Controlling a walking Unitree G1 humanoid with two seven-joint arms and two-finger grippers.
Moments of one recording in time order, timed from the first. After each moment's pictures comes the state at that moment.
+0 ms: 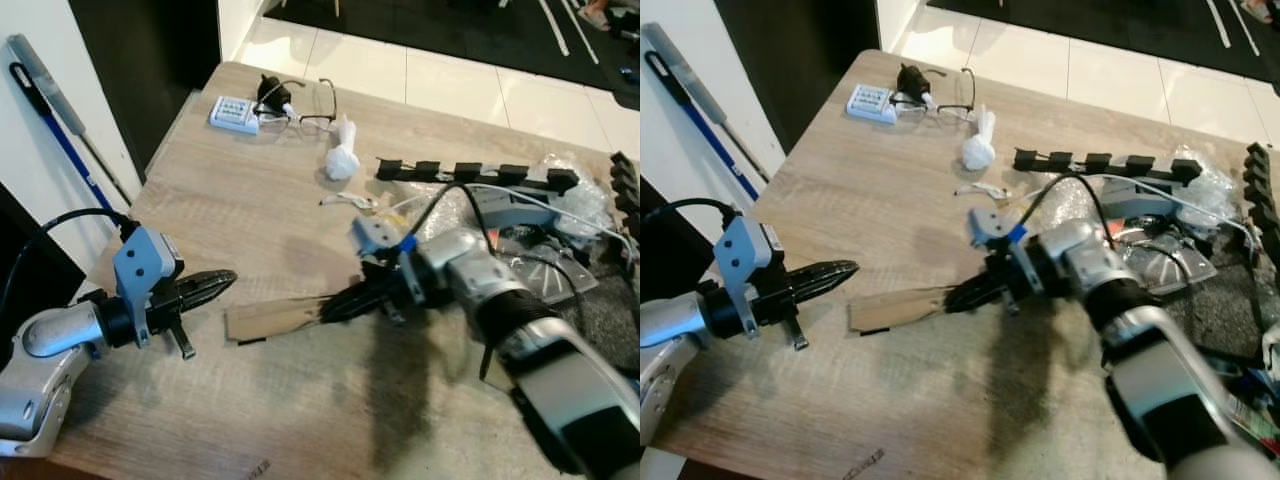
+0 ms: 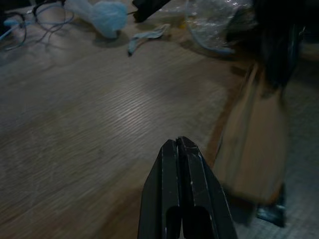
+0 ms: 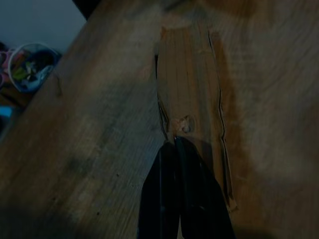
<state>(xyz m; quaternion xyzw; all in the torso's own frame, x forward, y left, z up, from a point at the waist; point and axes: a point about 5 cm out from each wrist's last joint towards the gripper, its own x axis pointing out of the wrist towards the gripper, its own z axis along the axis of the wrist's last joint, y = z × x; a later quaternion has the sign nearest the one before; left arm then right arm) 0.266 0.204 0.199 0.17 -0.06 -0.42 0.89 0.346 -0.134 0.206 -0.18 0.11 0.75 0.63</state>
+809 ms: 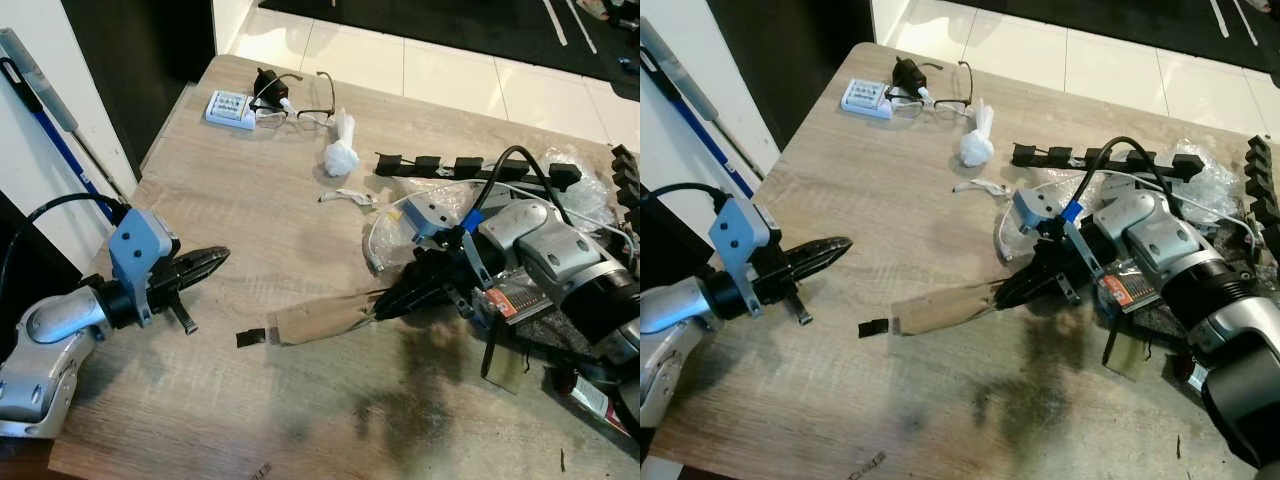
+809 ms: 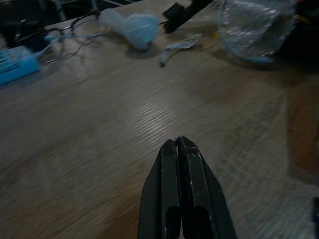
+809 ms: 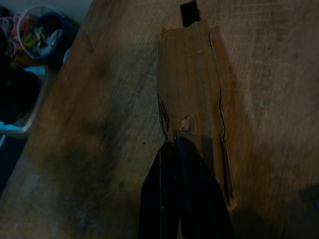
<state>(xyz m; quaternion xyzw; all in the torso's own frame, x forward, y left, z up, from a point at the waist) 0.281 0.206 0.211 0.18 -0.09 -0.38 0.90 0.328 -0.180 0.240 -0.23 0.19 0.73 0.61</state>
